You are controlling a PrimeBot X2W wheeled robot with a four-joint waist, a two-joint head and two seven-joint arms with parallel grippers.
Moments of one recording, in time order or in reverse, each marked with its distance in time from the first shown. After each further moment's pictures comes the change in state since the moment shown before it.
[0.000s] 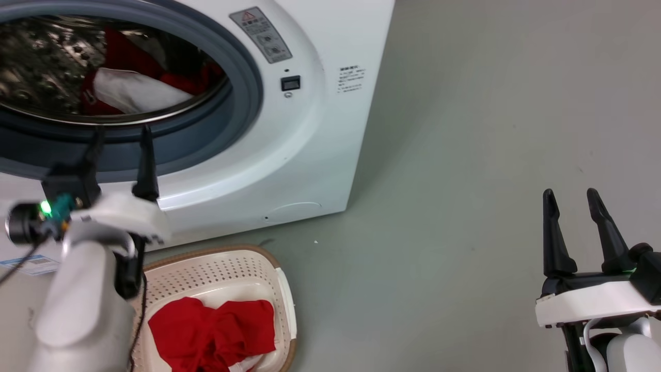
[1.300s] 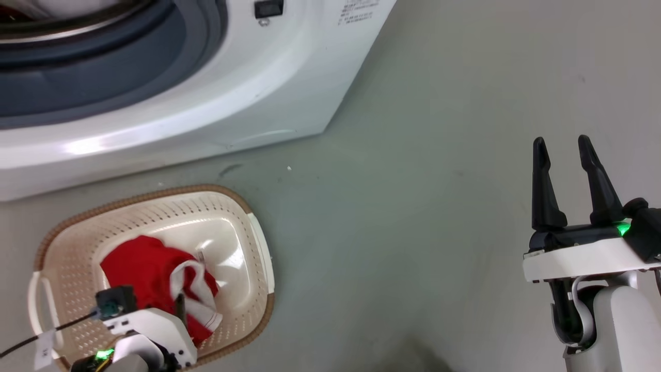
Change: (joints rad) left arm -0.014 -0.054 -0.144 0.781 -0.323 -0.049 0.003; right arm -0.164 0.000 0.048 0.074 0.030 0.000 -0.067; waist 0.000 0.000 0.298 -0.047
